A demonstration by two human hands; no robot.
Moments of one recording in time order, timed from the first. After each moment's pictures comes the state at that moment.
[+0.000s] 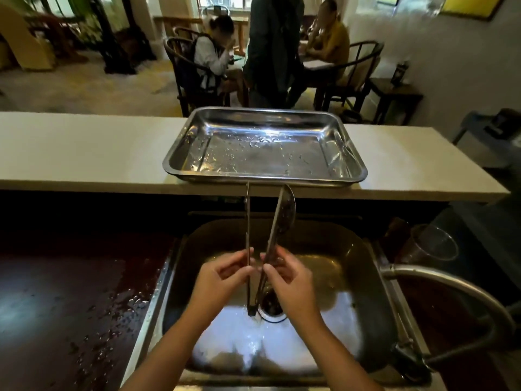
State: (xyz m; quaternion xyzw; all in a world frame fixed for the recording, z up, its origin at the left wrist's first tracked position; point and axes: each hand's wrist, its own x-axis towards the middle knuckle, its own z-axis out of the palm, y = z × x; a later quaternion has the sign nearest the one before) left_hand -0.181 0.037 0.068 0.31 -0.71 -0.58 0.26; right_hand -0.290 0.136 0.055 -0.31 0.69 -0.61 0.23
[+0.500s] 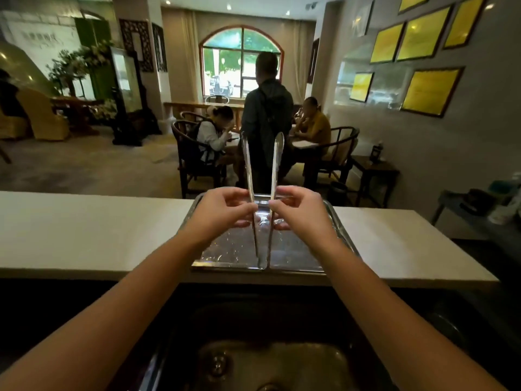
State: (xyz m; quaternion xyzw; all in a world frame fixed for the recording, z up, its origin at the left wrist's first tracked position) left_hand -0.265 -0.081 0.267 0.21 -0.74 -0.56 0.30; right_hand -0.383 0.032 0.269 -0.41 0.68 -0.59 0.15
